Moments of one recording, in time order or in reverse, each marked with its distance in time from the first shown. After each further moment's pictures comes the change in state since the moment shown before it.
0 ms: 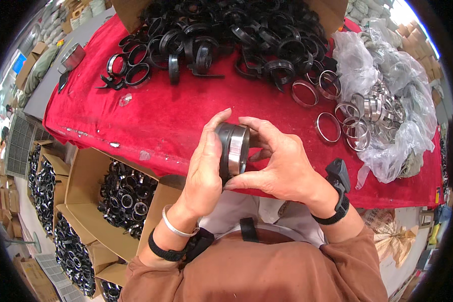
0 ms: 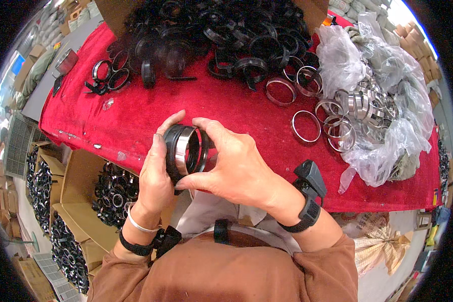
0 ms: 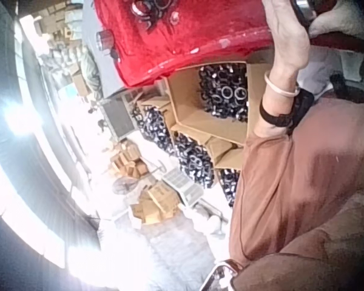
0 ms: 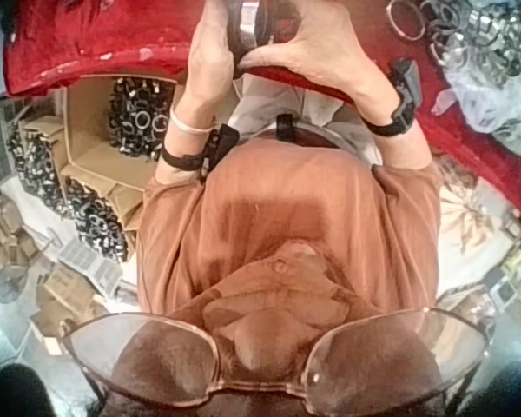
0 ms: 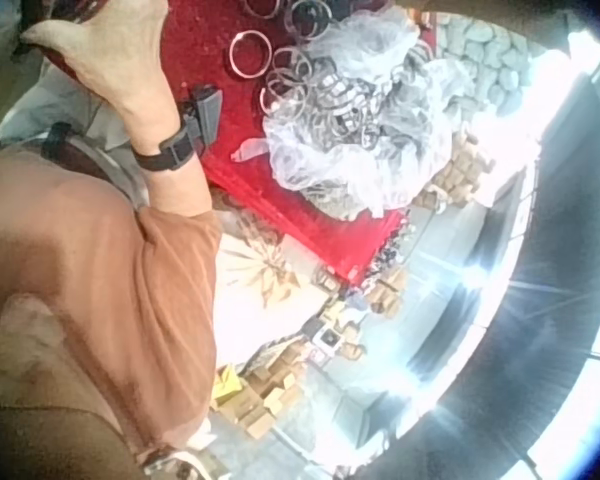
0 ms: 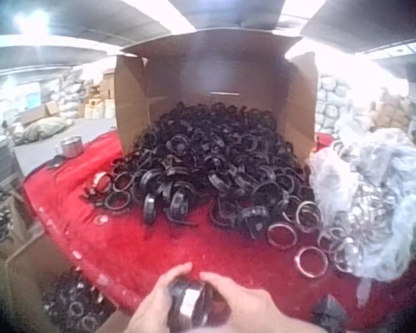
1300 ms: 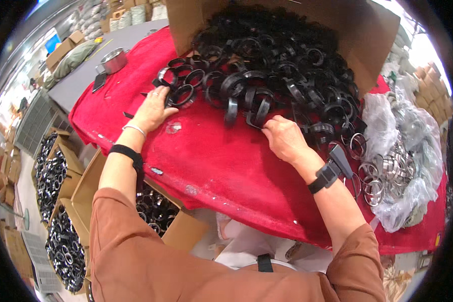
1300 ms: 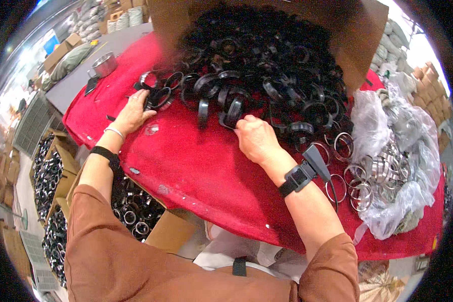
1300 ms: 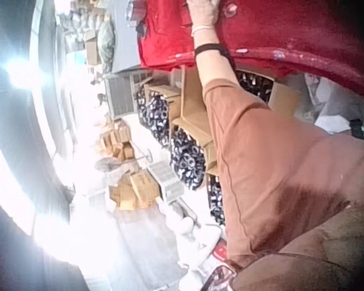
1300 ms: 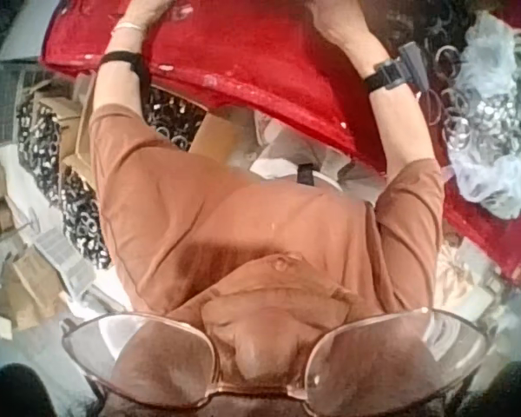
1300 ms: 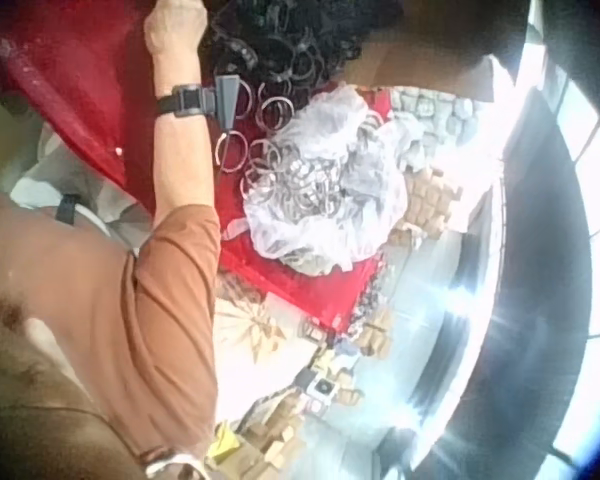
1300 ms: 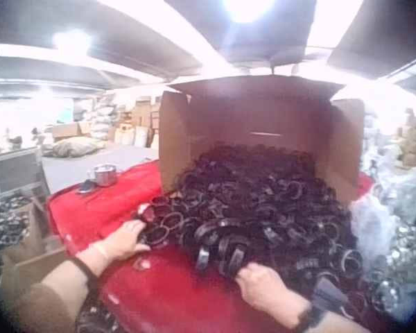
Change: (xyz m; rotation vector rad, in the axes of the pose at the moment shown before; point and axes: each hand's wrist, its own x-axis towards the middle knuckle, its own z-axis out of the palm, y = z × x) left_hand 0.159 0.028 -0.319 1.746 0.145 0.353; right_hand 0.162 0.080 0.027 -0.731 0.102 -0.310
